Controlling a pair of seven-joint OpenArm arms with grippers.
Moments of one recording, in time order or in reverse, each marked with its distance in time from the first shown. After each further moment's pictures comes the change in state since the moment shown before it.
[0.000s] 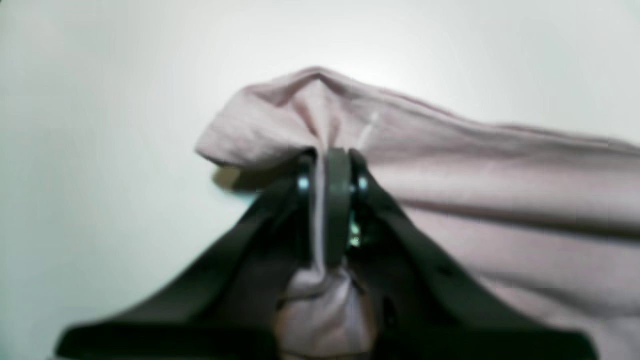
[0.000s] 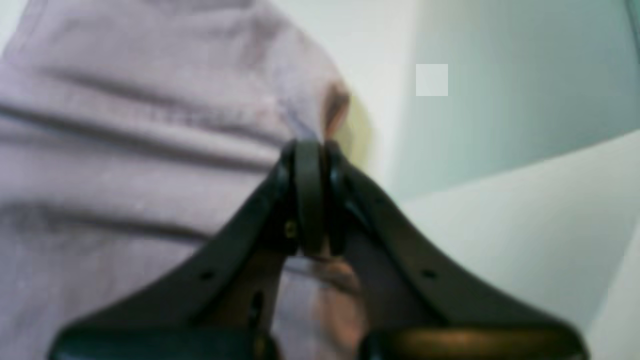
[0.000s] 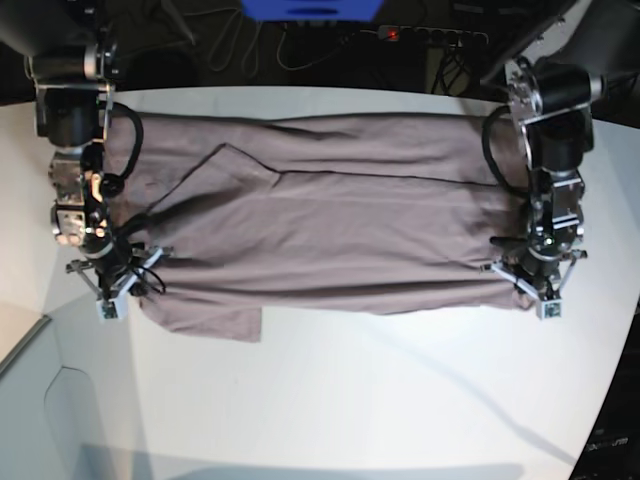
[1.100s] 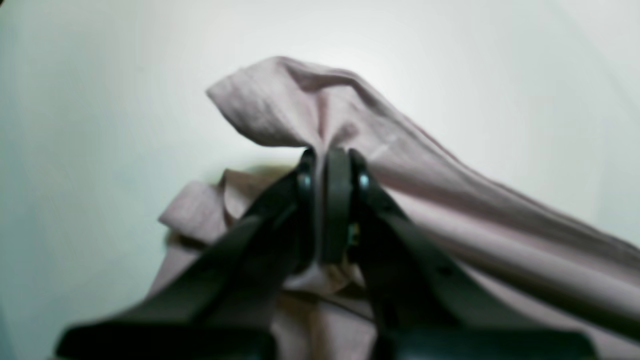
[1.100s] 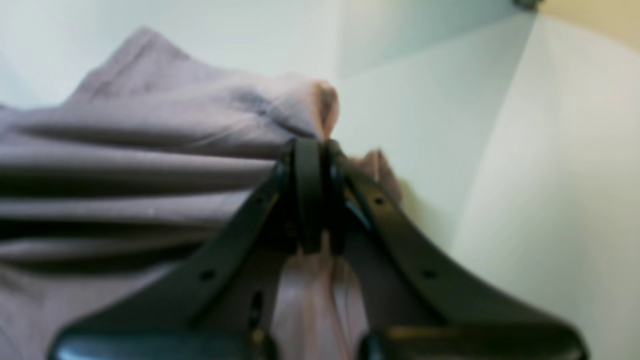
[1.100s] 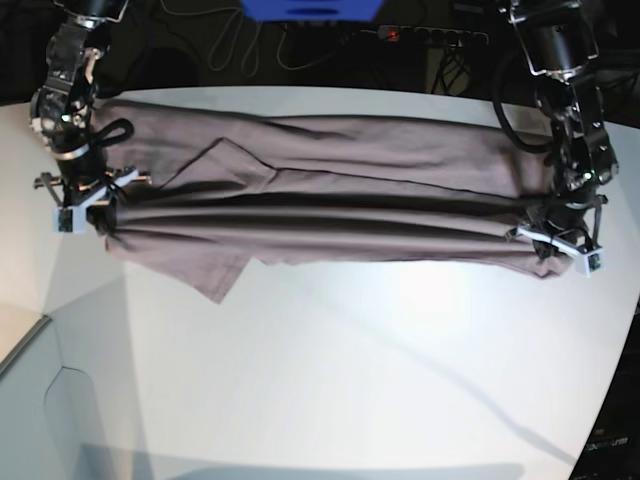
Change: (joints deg) left arm 22.2 1.8 -5.9 37.4 -21.6 -0.2 18.6; right arm -26.5 -10.1 20.3 32.4 -0.1 5.9 0.5
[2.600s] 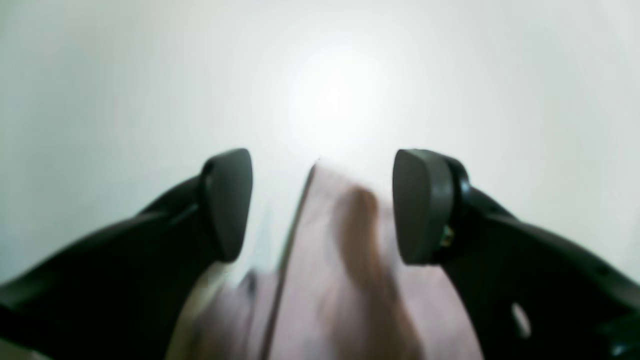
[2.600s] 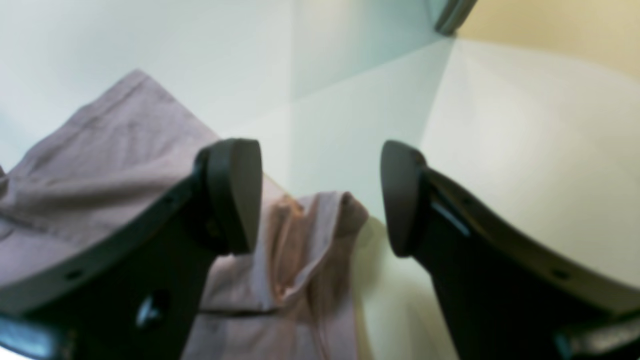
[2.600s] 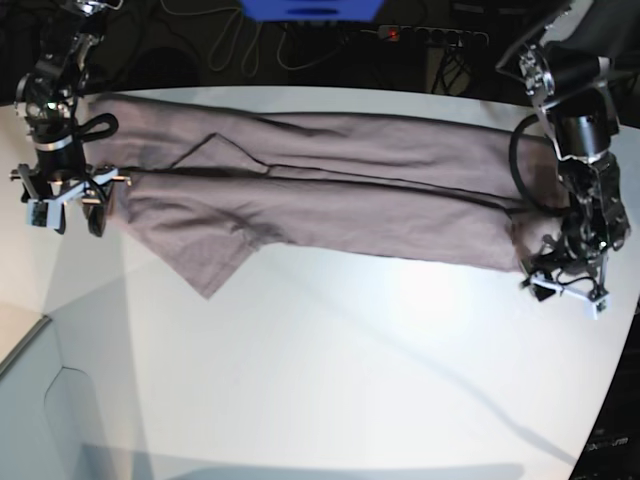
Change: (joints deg) left arm -18.8 -5.0 0.0 -24.4 0.8 0.5 2.3; right arm -1.6 -2.3 5.4 7.5 -0.4 0.0 -0.8
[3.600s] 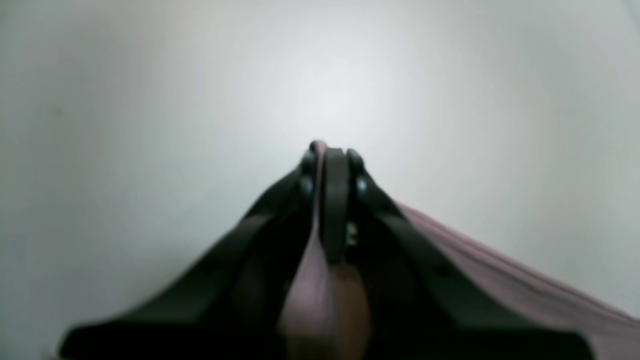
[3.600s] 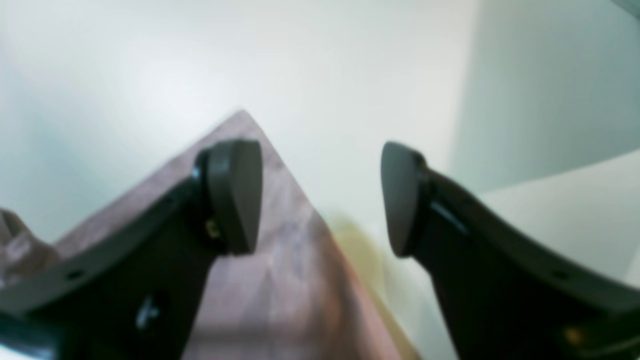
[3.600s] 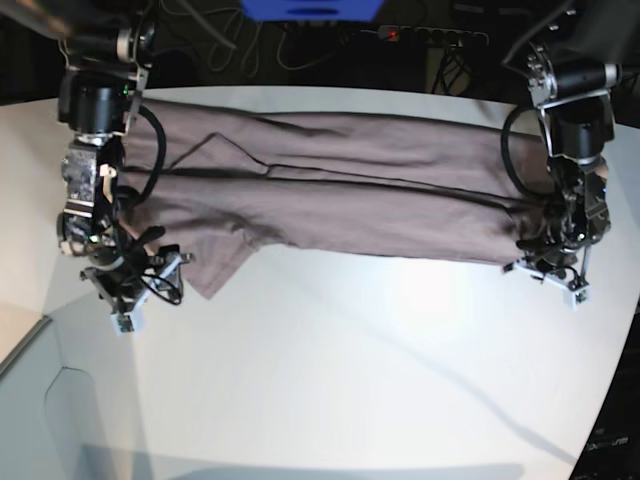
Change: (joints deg) left arm -0.8 -1.4 8.0 -9.2 -0.4 -0.1 -8.4; right arm 26.5 5.4 -18.7 -26.5 0.2 -0.2 -17.9
